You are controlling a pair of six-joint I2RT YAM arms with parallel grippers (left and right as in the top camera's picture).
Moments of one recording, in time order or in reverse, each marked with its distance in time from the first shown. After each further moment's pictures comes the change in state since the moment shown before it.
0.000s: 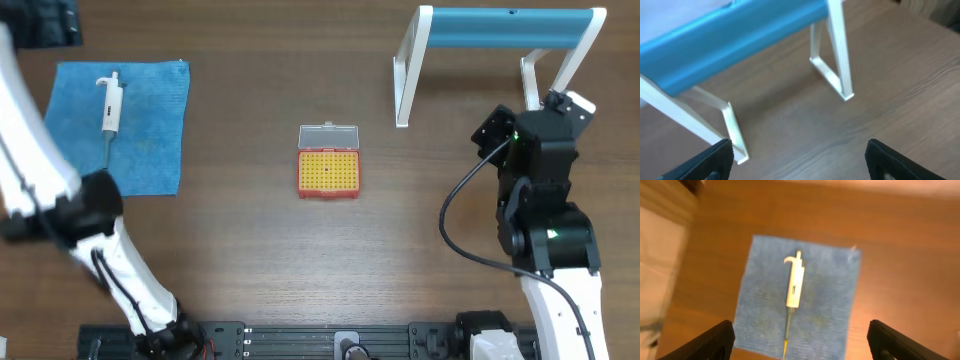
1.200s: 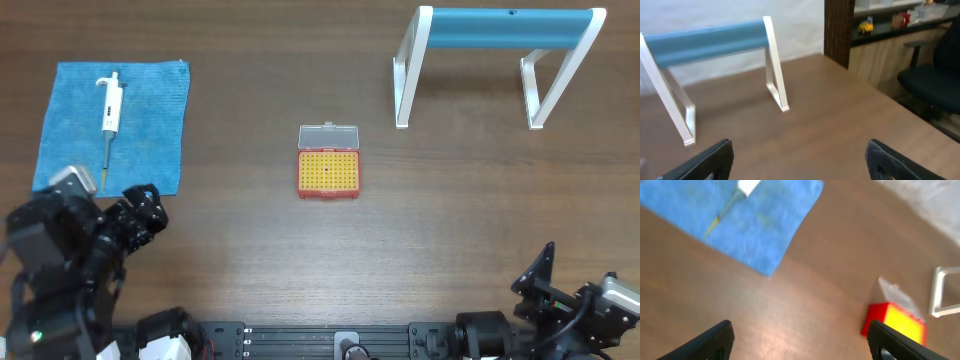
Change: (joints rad) left arm -0.026 -1.508 -1.970 0.592 0.142 -0.515; right arm 0.000 -0.958 -0.178 -0.438 0.128 -0.338
